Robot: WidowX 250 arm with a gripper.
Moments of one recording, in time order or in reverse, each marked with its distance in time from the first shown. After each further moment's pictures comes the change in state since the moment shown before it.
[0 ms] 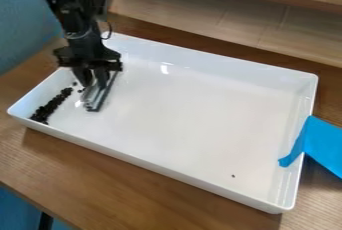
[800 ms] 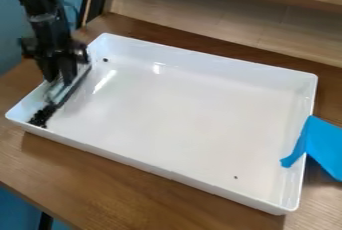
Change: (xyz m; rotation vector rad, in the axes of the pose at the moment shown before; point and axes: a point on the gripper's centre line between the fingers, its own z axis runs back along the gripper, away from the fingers) arm -0.001 0.024 0.026 -0.064 0.090 -0.032
